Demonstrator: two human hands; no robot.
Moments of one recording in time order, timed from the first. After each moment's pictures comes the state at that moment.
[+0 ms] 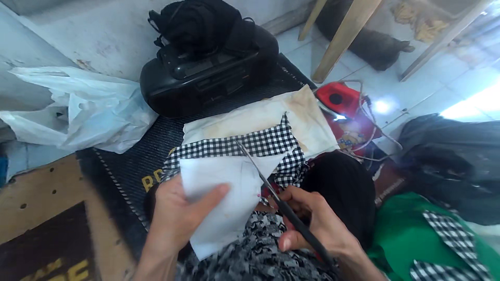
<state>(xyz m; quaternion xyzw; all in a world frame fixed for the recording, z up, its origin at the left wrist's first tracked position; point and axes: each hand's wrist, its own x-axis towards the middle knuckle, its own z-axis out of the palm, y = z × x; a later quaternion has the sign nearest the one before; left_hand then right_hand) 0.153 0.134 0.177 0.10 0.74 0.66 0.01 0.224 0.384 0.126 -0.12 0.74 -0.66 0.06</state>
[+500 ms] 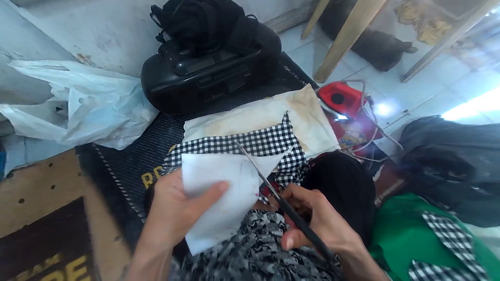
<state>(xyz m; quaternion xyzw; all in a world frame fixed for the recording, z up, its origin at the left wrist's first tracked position) 0.149 0.128 0.180 0.10 0.75 0.65 0.03 0.220 0.389 0.127 -0.13 0.75 -0.64 0.09</state>
